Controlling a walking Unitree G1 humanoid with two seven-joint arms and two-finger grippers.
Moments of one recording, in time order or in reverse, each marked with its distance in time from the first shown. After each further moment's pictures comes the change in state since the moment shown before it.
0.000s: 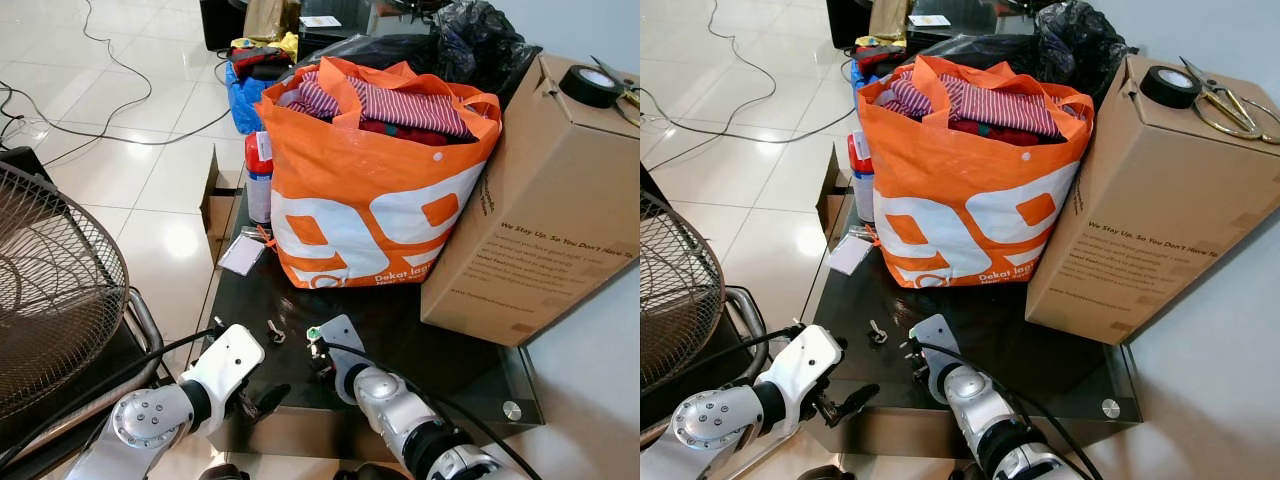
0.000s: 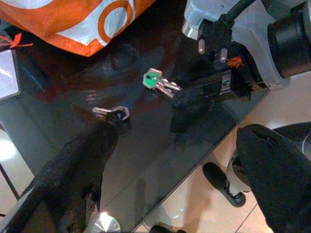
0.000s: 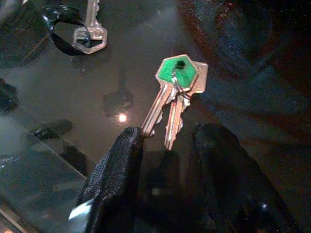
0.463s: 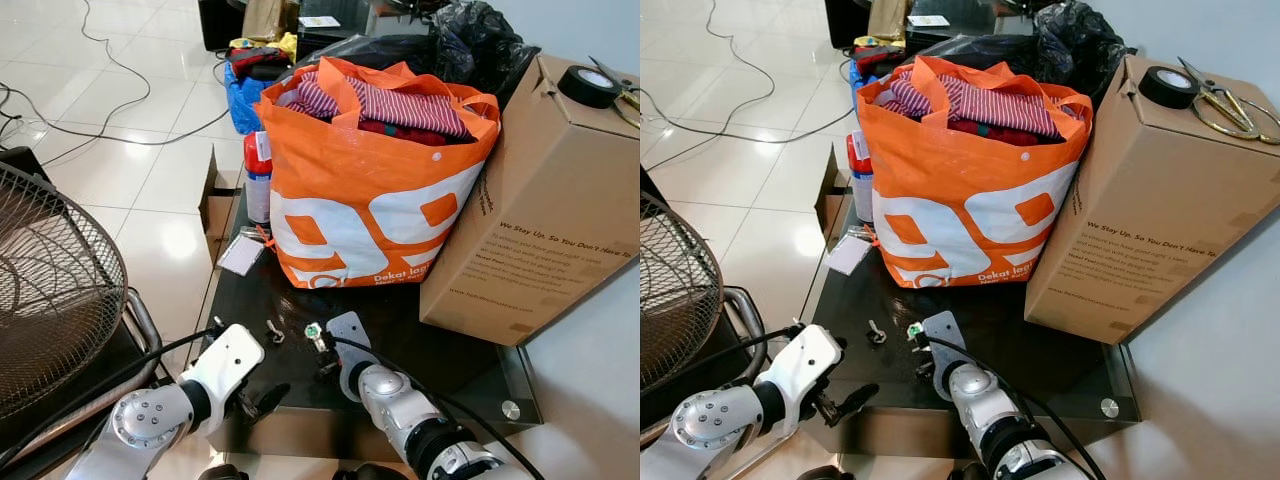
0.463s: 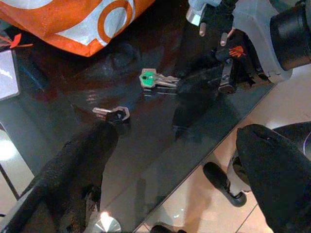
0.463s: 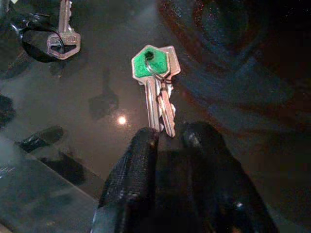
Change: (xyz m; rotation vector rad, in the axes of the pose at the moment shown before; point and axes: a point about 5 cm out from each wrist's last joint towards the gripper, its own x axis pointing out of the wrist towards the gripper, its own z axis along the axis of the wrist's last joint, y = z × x) left arm 0.000 0.001 0.000 0.002 0.003 0.004; right arm 0.000 -0.005 0.001 0.062 -0.003 -0.024
